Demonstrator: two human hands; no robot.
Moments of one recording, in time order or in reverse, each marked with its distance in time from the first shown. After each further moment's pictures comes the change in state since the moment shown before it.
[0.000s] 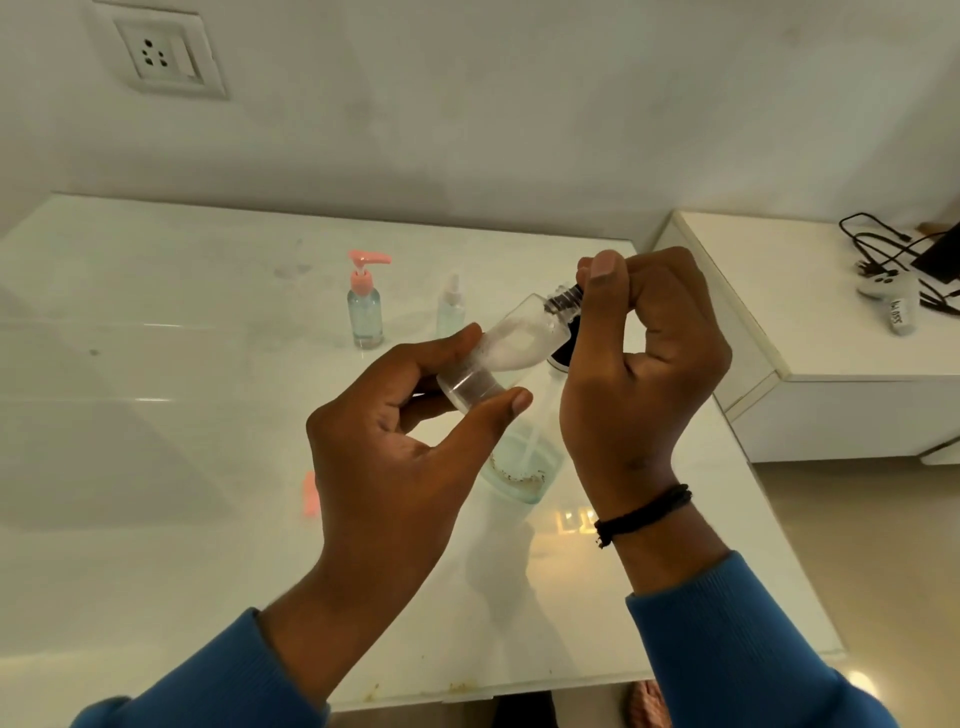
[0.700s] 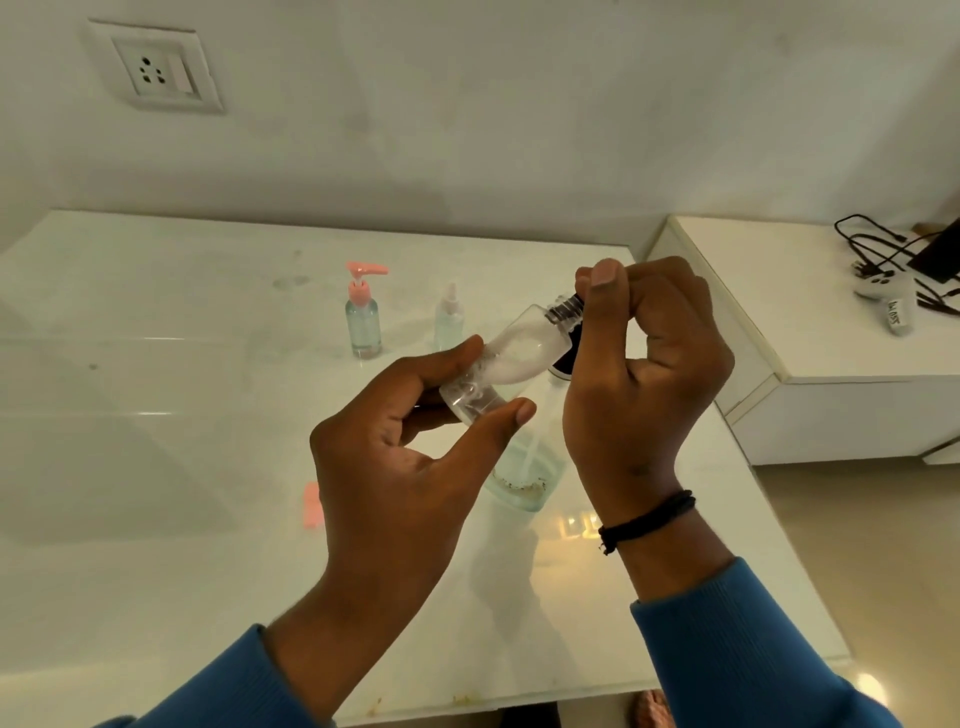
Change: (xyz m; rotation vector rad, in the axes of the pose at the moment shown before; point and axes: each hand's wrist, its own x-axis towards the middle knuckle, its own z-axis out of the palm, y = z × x) left_hand -0.001 0.000 0.002 0.015 -0.006 0.027; right_hand -0.001 0.002 -0.001 -0.018 0.009 0.001
